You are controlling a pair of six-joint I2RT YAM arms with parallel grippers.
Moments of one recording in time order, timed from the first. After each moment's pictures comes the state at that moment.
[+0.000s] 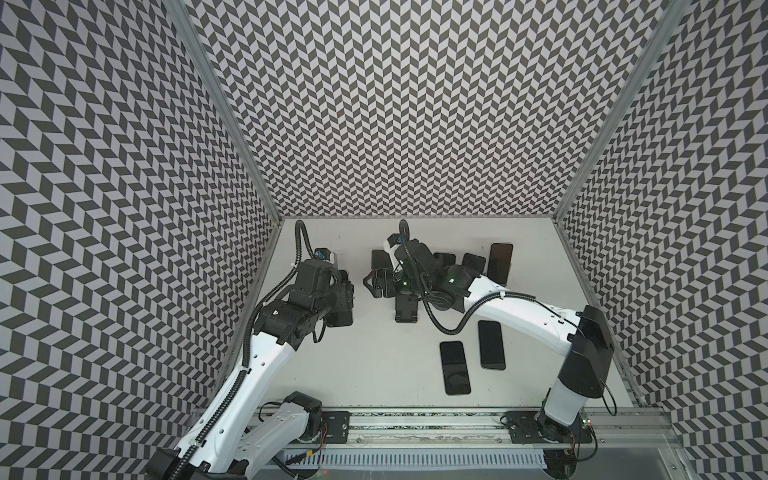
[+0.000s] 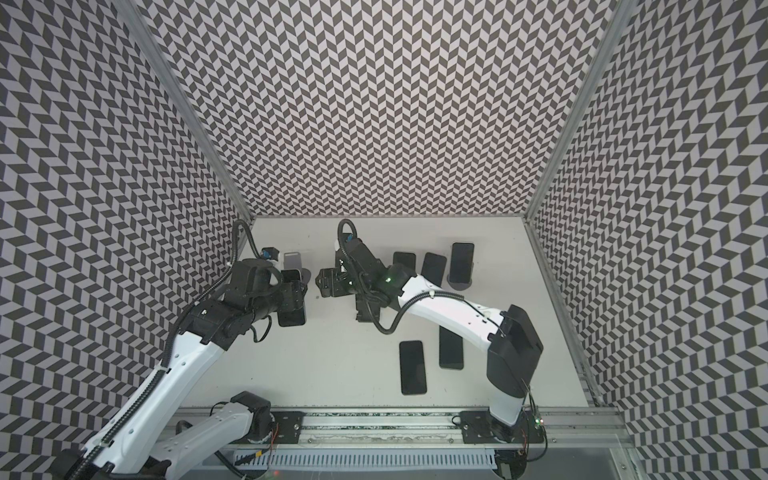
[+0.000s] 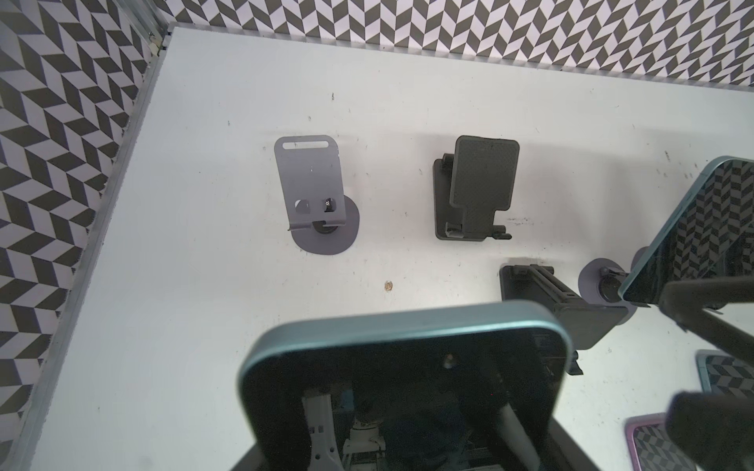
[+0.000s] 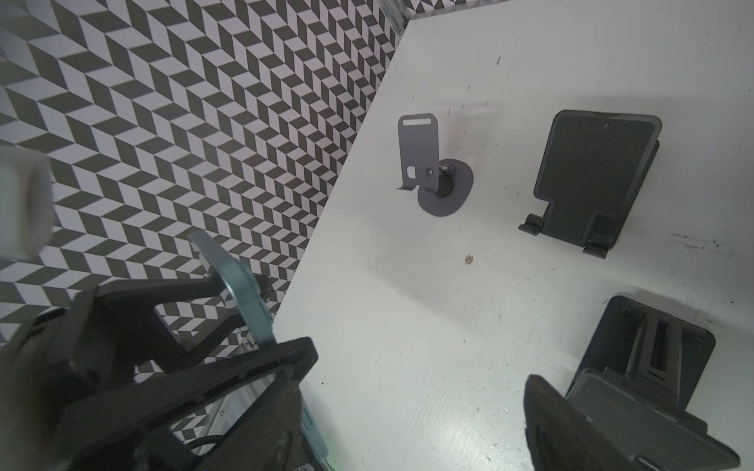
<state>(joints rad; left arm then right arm) -0.36 0.94 1.01 -0.82 -0.14 -0.31 0.97 1.75 1.56 -0.41 -0.02 0.68</state>
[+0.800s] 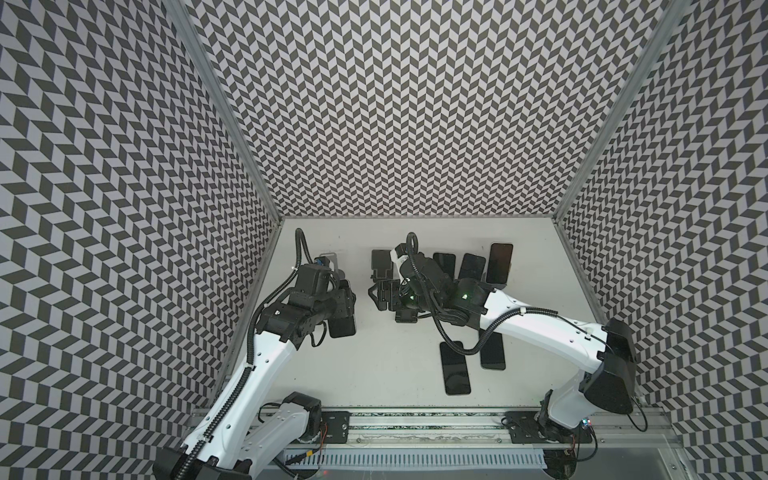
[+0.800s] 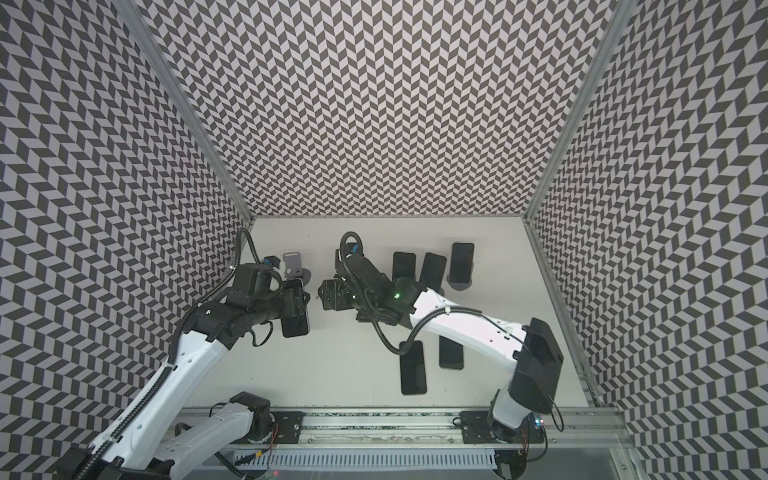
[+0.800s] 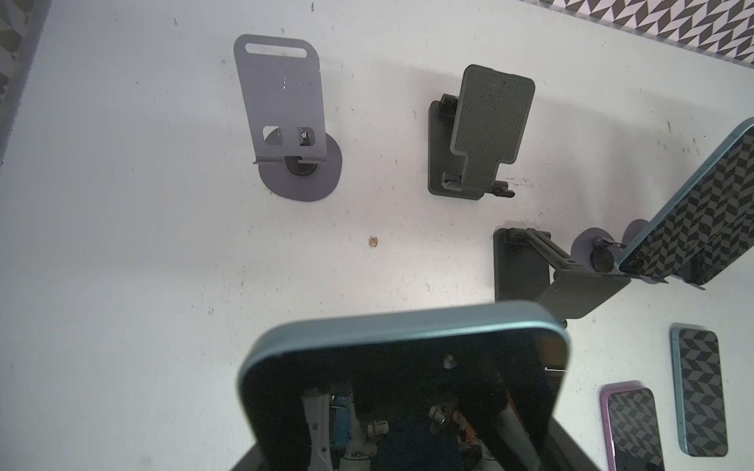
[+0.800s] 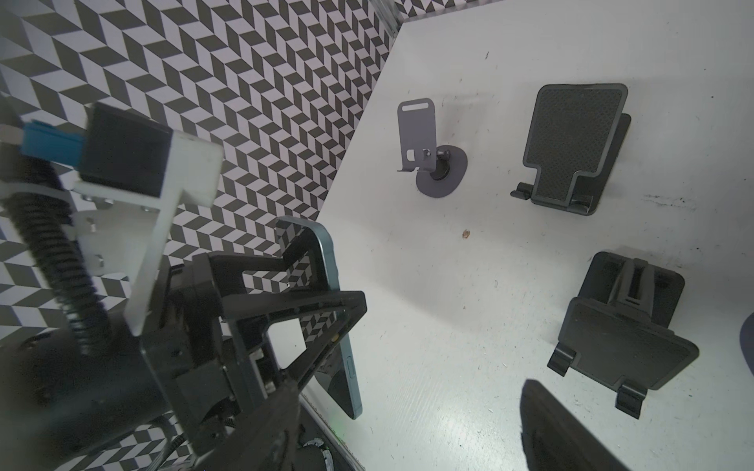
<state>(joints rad) -0.30 0.96 0.95 -0.84 -0.02 -0.37 1.04 1.62 1.47 -0.46 0.08 0.78</state>
